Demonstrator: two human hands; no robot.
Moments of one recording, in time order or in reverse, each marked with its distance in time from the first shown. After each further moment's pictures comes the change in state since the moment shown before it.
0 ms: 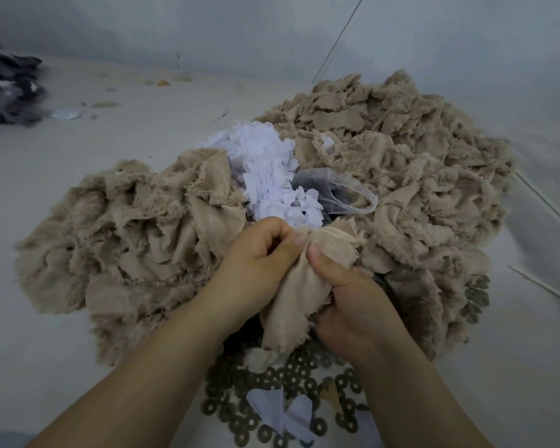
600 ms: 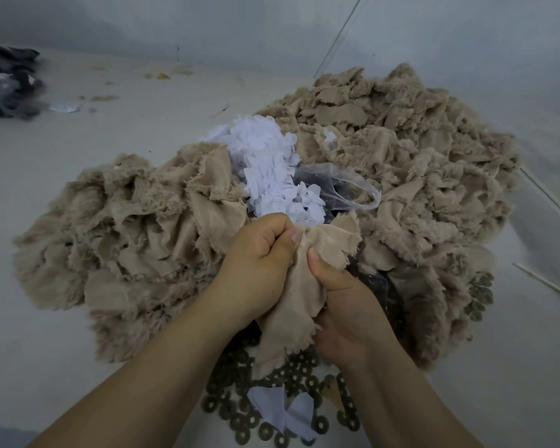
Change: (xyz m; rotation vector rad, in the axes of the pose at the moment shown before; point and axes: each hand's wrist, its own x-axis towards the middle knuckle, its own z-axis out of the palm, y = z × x) left_hand 0.001 -0.003 0.003 0.052 0.051 0.128; right_hand 0.002 0.013 0.000 0.114 -0.062 0.090
